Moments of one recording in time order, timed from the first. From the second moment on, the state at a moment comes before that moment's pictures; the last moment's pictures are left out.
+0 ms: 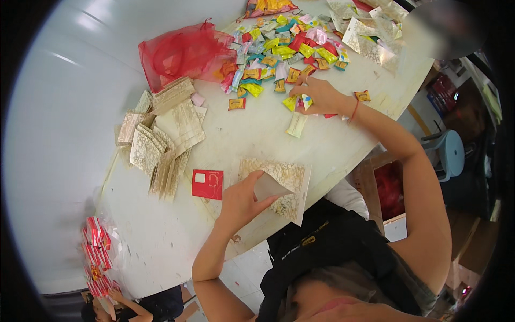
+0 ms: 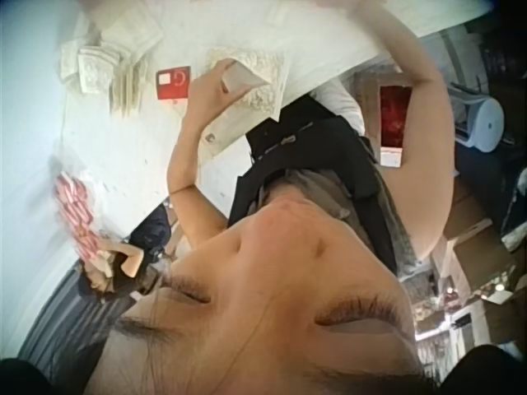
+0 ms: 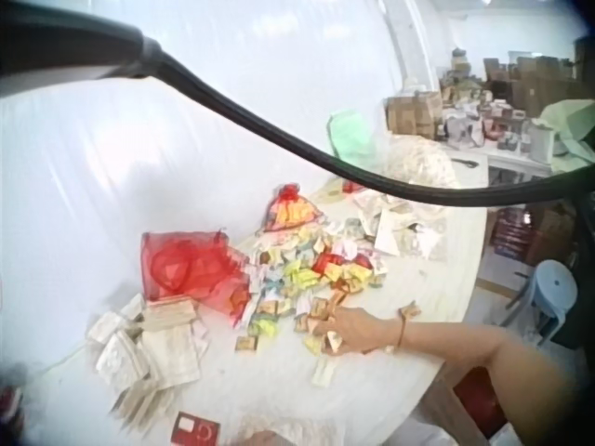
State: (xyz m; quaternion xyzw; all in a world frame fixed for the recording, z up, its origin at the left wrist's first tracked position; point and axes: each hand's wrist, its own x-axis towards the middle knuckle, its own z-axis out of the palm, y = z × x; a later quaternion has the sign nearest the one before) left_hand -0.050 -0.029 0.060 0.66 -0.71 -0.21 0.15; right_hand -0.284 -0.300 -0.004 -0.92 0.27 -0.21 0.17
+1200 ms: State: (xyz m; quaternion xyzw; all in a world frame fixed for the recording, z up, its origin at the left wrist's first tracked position) left_hand -0.042 -0.039 0.068 0.69 -0.68 -0.21 0.12; right_hand -0.177 -0.117 0.034 -0.56 0.25 -0.45 0.65
